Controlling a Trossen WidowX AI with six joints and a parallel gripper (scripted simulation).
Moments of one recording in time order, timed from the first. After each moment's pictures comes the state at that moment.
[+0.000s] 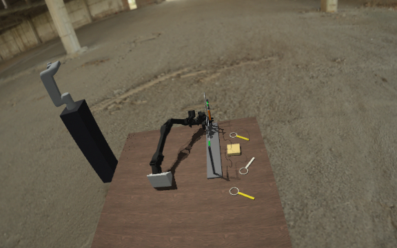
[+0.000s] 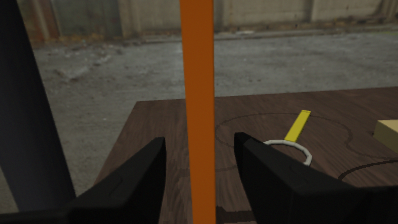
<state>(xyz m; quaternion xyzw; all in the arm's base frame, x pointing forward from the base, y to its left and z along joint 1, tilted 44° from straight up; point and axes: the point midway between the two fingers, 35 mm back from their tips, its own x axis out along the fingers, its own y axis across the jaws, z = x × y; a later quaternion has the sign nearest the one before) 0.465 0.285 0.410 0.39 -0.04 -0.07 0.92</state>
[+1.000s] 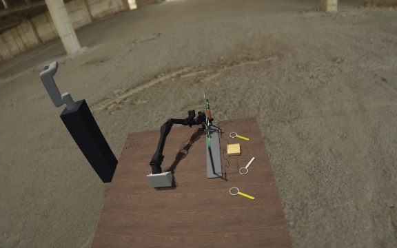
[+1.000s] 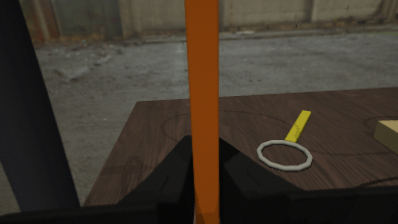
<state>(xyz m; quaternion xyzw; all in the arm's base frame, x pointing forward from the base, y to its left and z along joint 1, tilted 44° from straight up) 0.465 0.285 0.410 0.39 -0.04 -0.07 0.92</state>
